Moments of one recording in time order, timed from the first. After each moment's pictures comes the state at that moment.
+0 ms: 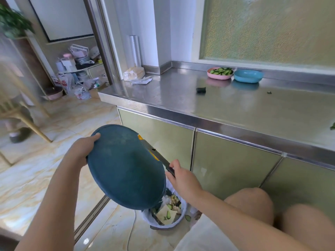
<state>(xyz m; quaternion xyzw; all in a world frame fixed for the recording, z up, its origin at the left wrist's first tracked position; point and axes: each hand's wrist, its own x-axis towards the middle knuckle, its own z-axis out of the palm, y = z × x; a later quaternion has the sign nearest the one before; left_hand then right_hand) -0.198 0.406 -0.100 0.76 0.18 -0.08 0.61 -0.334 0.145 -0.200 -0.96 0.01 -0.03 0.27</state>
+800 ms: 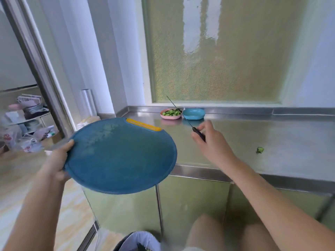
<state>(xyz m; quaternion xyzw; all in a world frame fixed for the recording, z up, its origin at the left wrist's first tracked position) -0.187 0.288 0.016 0.59 0.01 -0.12 0.80 -0.357 -0.037 0.002 -0.90 0.14 -0.32 0.25</state>
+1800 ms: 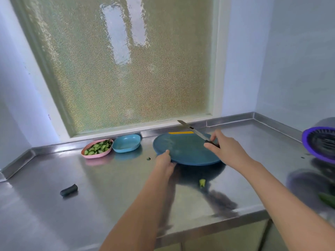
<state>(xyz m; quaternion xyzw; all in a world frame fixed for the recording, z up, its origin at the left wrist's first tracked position) -0.245 -0.234 -0.024 0.49 -0.02 -0.40 0.77 -0.427 -0.306 0.014 -0.87 0.38 -0.27 0.17</state>
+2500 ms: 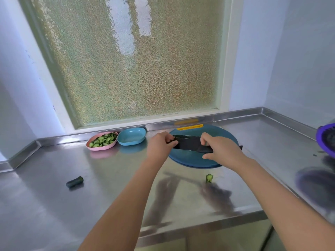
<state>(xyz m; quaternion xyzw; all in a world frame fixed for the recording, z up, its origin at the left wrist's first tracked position) -0.203 -0.204 -0.008 0.79 -0.44 -0.03 0.43 -0.397 -0.298 0.002 -0.94 0.29 -0.16 0.05</state>
